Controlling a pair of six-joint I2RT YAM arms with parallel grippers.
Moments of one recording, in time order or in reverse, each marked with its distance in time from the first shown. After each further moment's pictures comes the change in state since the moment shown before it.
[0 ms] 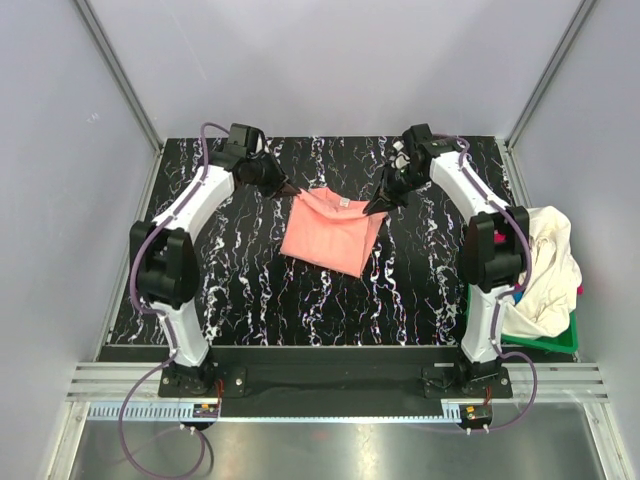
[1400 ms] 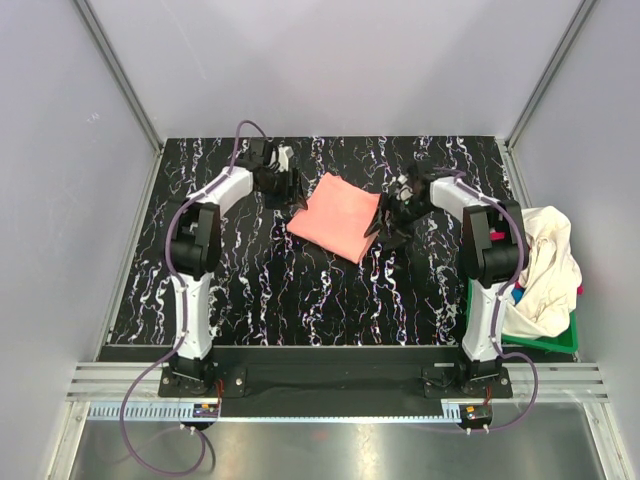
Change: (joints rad) left arm 0.016 0.328 0.131 0.068 0.018 0.542; right arm -0.089 0.066 -0.279 0.216 0.017 -0.087
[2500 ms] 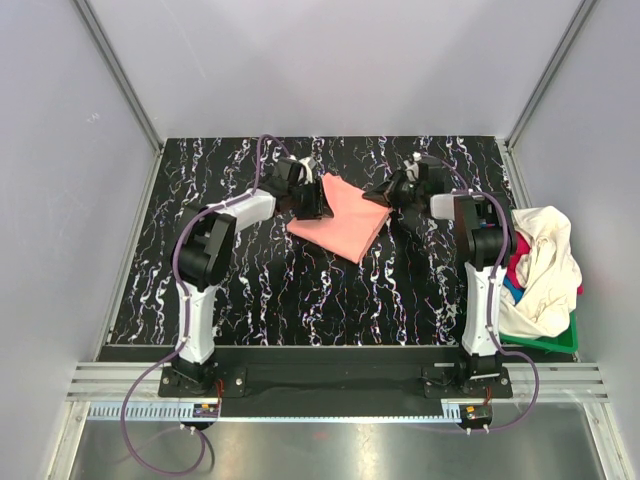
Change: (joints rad) left arm -0.174 -0.068 -0.261 0.388 -0.070 -0.232; right arm -0.029 0.194 -0.101 1.095 -0.187 0.544
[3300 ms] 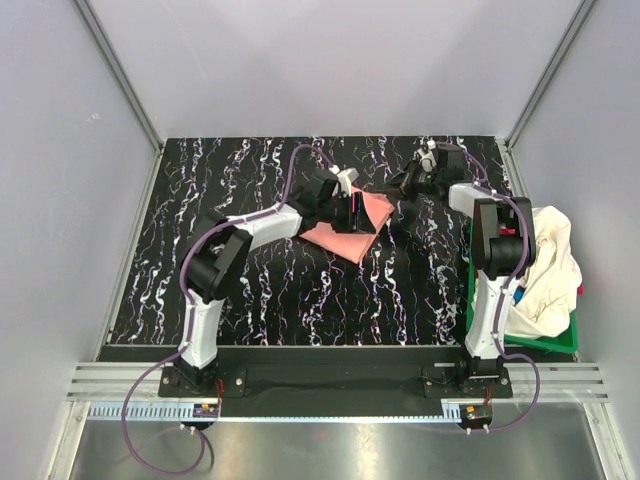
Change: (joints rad) left arm -0.200 -0.037 -0.032 0.161 0.137 -0.114; right arm -0.085 -0.122 0.003 -0.220 -0.087 -0.152
